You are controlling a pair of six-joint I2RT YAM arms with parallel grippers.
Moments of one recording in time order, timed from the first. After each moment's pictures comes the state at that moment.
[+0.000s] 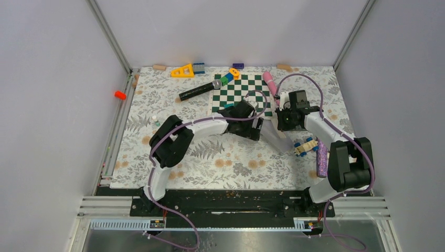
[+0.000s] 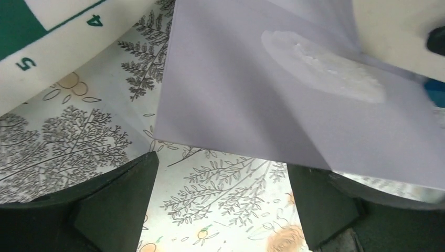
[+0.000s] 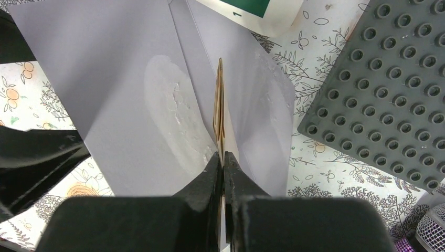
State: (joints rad) left arm -0.85 2.09 1.49 -0.34 0.04 -0.43; right arm 0.18 1.53 0.99 -0.48 -0.20 -0.14
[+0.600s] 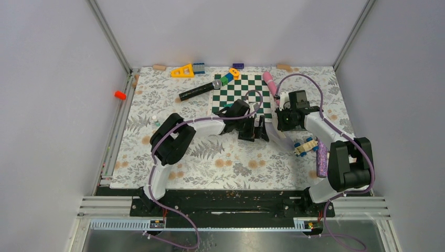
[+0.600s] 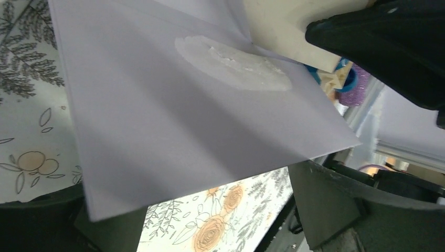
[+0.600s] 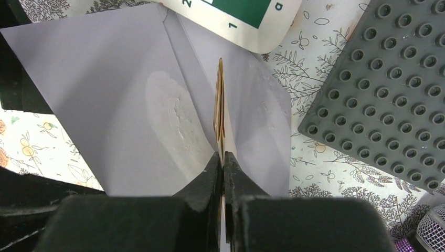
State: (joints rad) left arm -0.79 2.11 1.42 -0.10 0.47 -0.66; right arm 0.18 1.54 0.99 -0.48 -0.21 -0.14
